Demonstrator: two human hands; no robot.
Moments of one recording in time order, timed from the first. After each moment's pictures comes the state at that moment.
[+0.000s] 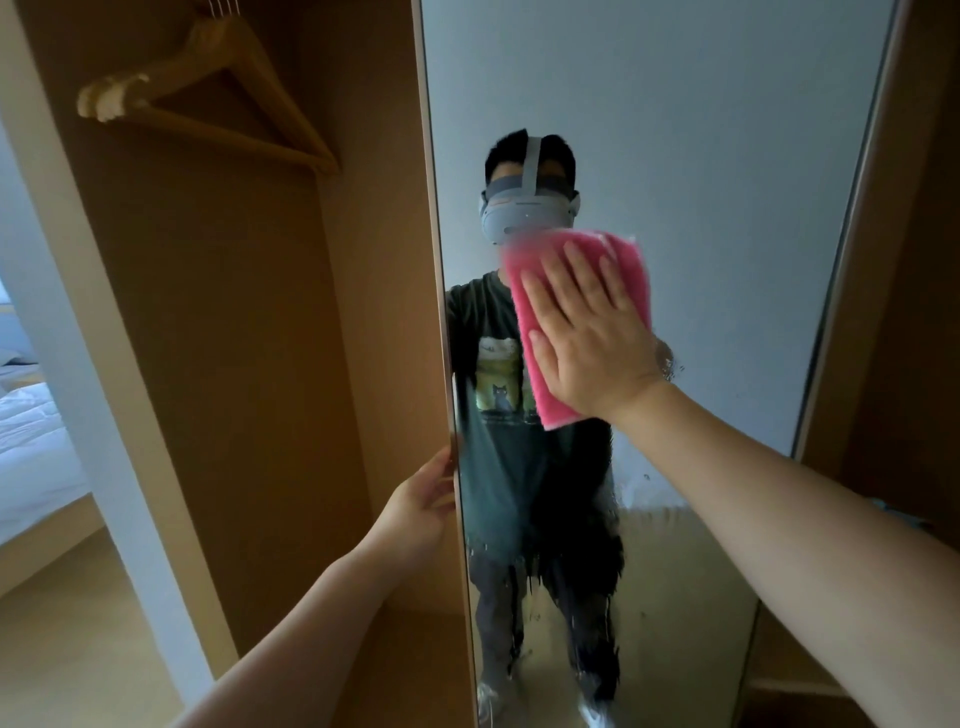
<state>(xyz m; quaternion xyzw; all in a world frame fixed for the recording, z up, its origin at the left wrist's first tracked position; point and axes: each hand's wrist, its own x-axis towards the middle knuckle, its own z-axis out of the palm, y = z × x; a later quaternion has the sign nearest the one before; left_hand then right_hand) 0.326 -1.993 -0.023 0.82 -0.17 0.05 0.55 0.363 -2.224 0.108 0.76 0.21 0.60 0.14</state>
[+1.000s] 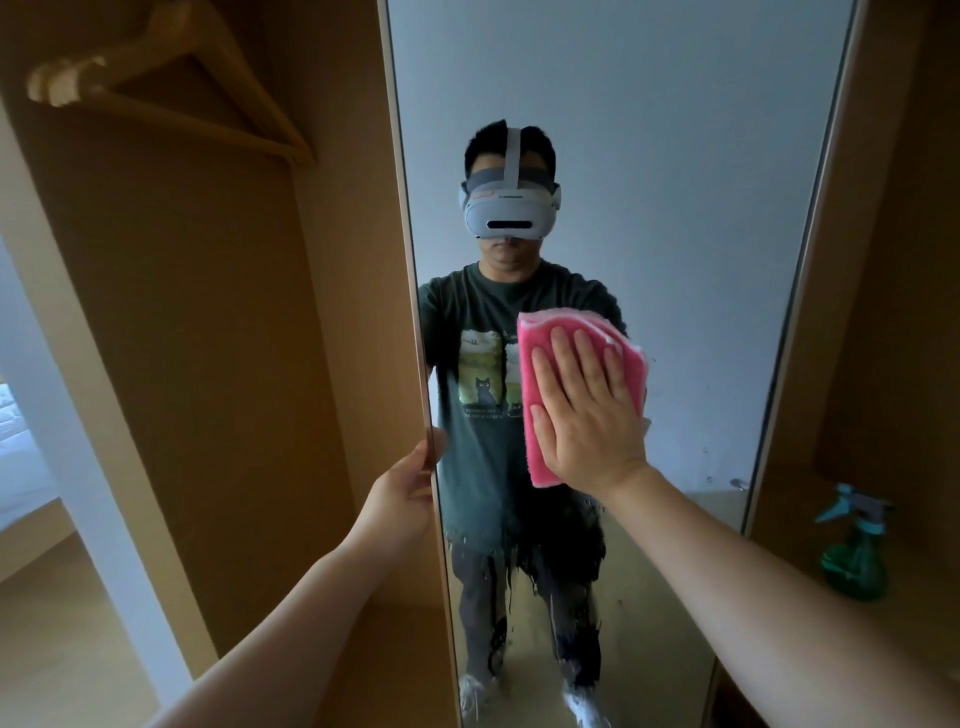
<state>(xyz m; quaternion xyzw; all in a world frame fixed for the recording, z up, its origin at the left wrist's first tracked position) 0.327 -2.002 -0.028 0.83 -0.15 0.10 0.53 0.359 -2.243 0.011 0.78 0.17 0.60 0.09</state>
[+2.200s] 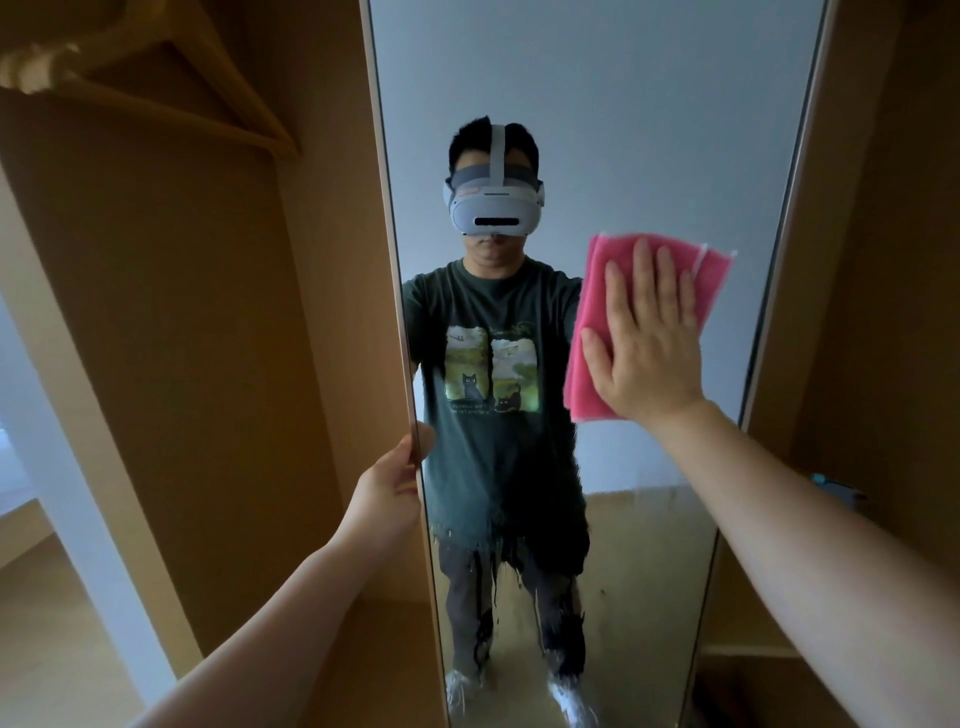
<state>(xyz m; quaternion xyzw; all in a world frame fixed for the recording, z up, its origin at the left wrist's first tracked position) 0.333 -2.004 -0.036 0.83 -0.13 0.11 0.52 0.348 -2.299 0.076 0.80 0.08 0.59 0.06</state>
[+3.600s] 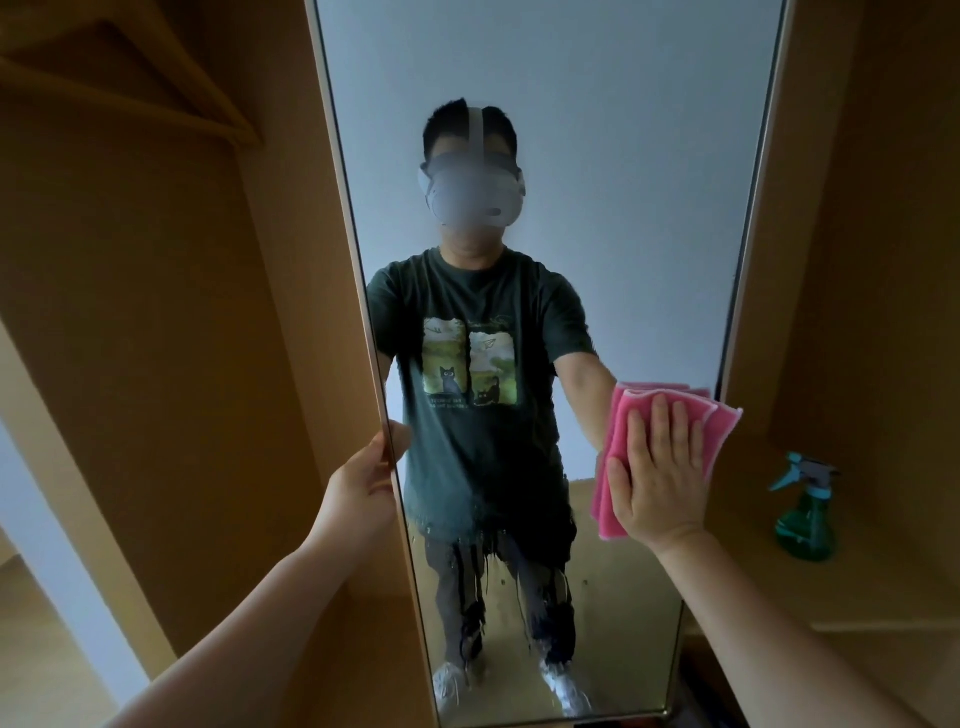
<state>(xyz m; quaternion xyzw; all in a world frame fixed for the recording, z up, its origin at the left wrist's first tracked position) 0.335 -2.006 -0.040 0.84 -0.13 0.15 0.51 0.334 -2.345 -0.090 0.85 0.01 0.53 0.01</state>
